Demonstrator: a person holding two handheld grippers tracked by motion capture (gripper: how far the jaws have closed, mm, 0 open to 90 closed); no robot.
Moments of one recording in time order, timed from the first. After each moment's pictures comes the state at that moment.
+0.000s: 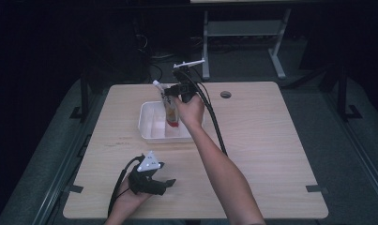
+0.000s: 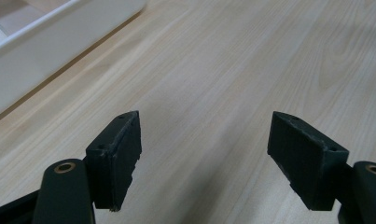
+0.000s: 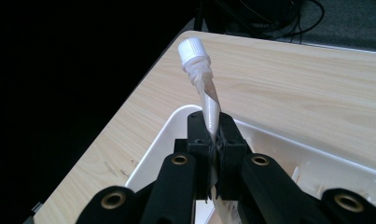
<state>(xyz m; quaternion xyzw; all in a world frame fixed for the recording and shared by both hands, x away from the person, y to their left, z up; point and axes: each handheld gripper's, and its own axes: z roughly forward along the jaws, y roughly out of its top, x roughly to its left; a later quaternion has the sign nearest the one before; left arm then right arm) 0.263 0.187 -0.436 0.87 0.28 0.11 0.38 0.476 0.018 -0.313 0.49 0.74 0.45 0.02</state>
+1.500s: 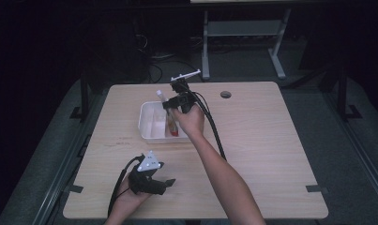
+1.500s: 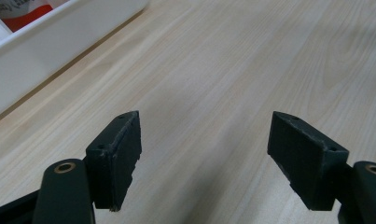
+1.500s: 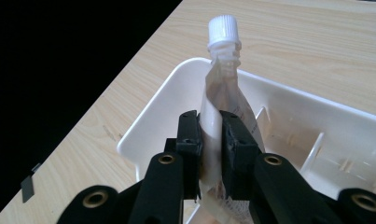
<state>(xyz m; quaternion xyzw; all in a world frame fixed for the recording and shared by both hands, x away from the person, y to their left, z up) 0.264 0.187 -0.437 0.87 0.28 0.11 0.38 0.471 0.023 -0.348 0.46 0.78 0.43 -0.01</state>
